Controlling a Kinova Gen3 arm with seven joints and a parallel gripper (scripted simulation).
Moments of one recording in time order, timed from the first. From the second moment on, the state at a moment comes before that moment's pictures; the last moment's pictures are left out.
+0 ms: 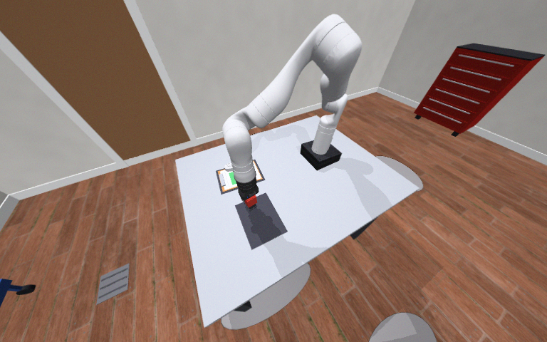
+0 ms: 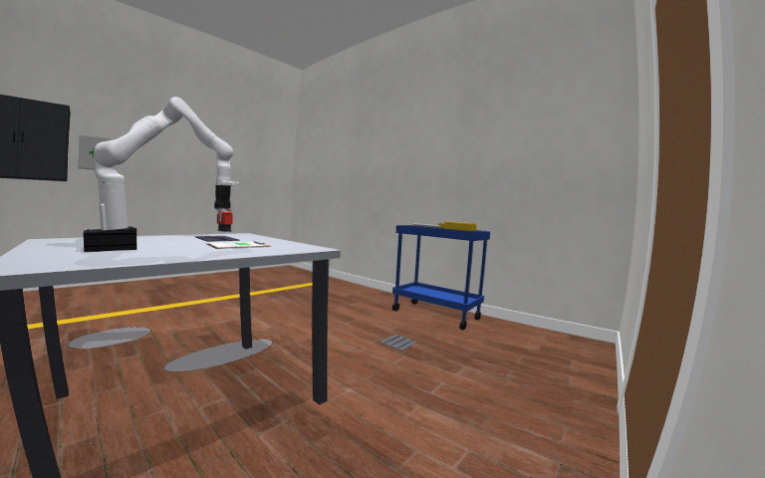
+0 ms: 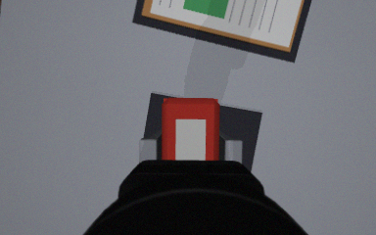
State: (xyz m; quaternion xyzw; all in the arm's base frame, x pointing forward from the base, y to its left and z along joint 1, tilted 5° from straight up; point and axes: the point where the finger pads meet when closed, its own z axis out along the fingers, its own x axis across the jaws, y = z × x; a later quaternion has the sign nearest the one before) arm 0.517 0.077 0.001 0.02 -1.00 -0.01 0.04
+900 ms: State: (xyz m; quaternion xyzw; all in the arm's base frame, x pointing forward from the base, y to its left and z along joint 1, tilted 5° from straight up) arm 0.496 -0.141 -0.004 -0.09 -0.99 -0.01 0.04
